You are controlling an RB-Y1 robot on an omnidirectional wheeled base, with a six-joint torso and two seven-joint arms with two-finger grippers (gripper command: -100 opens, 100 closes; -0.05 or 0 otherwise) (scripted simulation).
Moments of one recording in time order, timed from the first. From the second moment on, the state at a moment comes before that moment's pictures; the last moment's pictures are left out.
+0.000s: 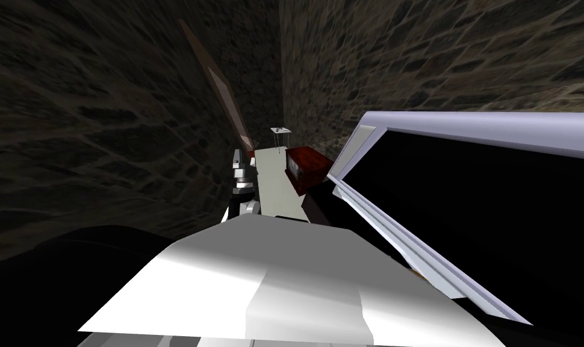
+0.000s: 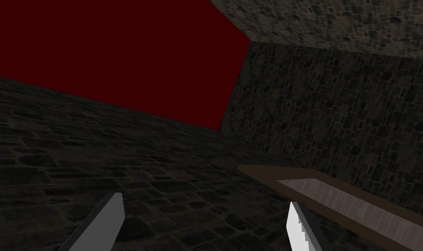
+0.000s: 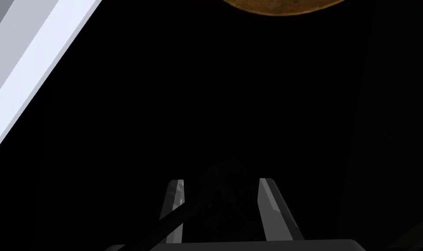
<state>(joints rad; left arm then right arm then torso) 0.48 -0.03 -0.03 -2.30 0.03 -0.44 0.01 0.26 -0.90 0.69 -0.65 0.73 0.08 1.26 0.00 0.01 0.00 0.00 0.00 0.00</state>
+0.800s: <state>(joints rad) 0.48 -0.03 -0.03 -2.30 0.03 -0.44 0.01 0.23 -0.92 0.66 -0.61 0.75 -0.01 1.05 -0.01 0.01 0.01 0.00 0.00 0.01</state>
